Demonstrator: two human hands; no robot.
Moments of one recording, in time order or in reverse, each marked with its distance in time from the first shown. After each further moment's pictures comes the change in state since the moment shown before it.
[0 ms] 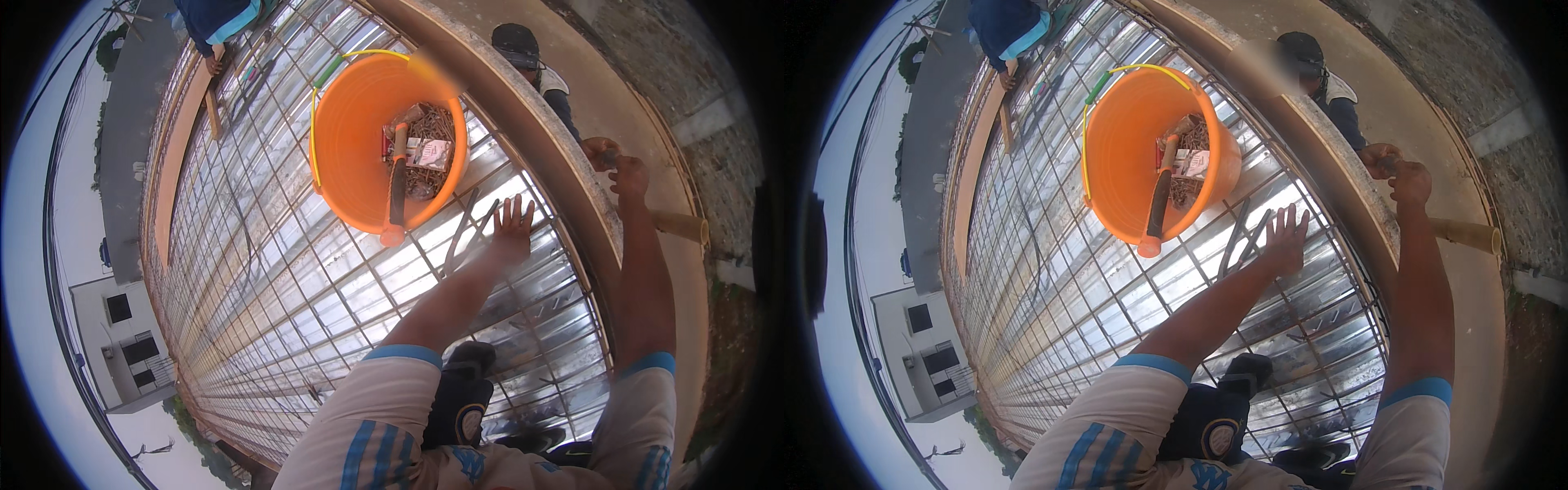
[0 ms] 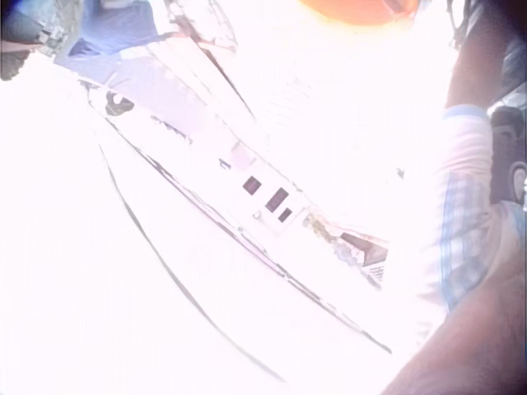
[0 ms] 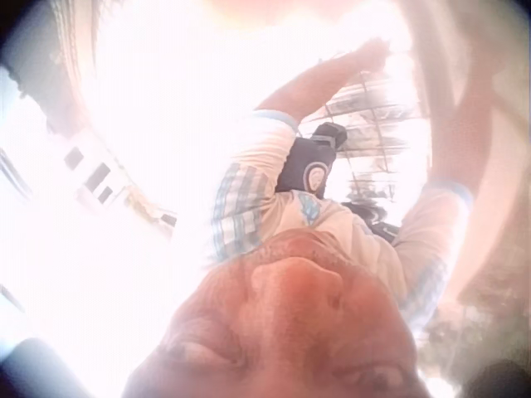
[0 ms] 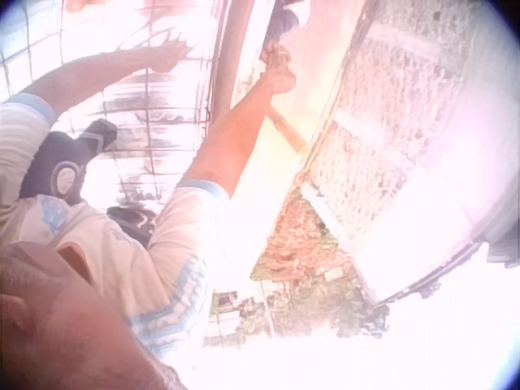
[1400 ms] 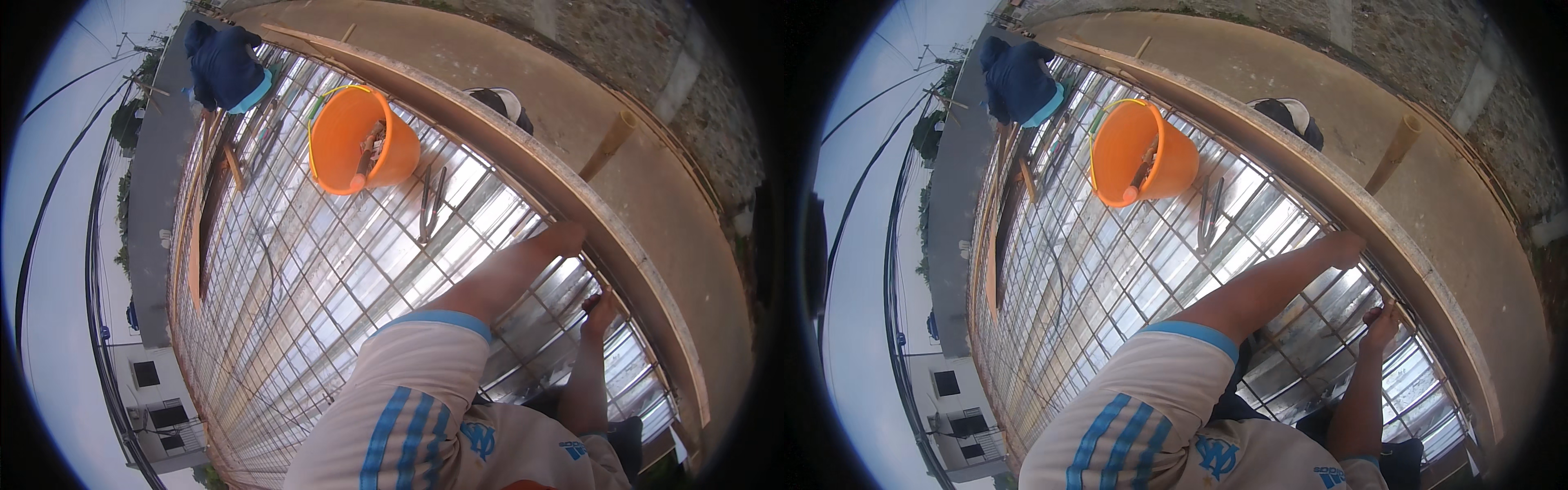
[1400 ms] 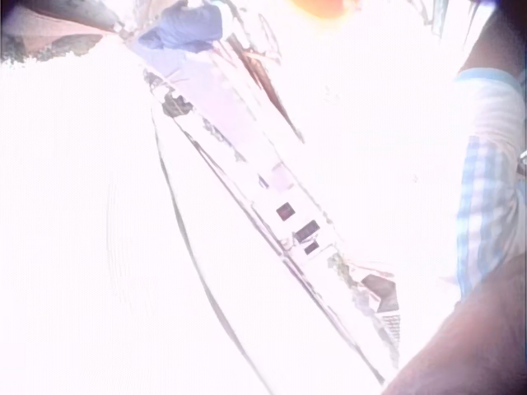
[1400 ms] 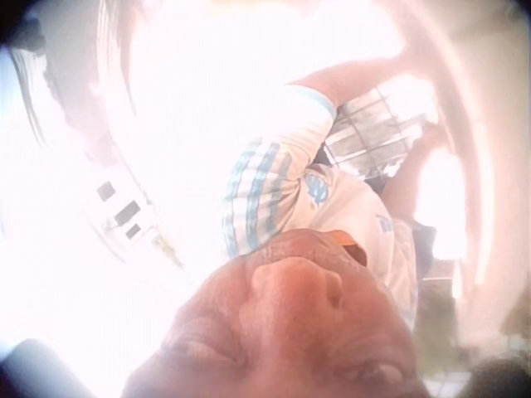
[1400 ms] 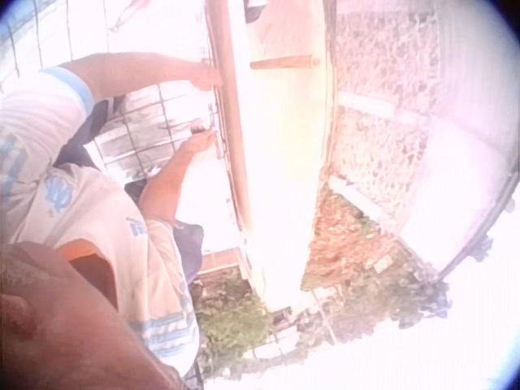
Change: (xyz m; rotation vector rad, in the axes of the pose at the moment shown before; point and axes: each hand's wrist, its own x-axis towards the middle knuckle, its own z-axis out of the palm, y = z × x) left_hand -0.061 0.220 0.088 0.203 -0.315 0.530; right_hand -0.311 0.309 -0.181 0.772 0.244 0.360
